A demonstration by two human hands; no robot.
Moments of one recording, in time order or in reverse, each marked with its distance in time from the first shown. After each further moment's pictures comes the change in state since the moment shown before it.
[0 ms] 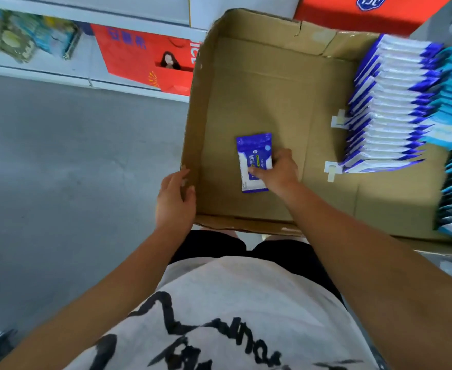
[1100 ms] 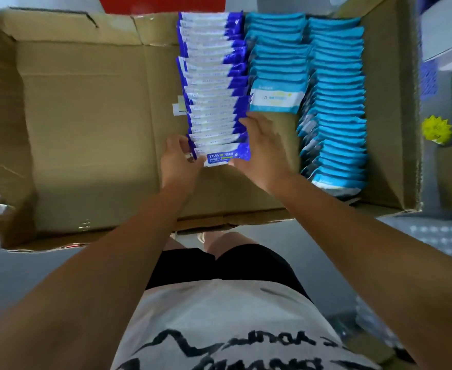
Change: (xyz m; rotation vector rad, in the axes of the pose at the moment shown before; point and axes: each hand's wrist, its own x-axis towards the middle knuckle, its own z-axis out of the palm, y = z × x) left_hand -0.048 0.216 0.277 -0.143 -0.113 0.193; right_hand 0.016 0.179 -0.261 -0.362 0.237 -0.506
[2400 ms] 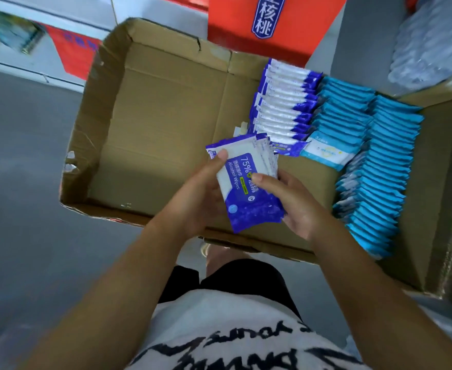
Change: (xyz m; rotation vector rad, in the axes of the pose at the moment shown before) left_hand -0.069 0.059 -0.105 -1.003 -0.461 -0.412; right_hand -0.019 -0.098 -0.058 1.162 -0.601 0.510
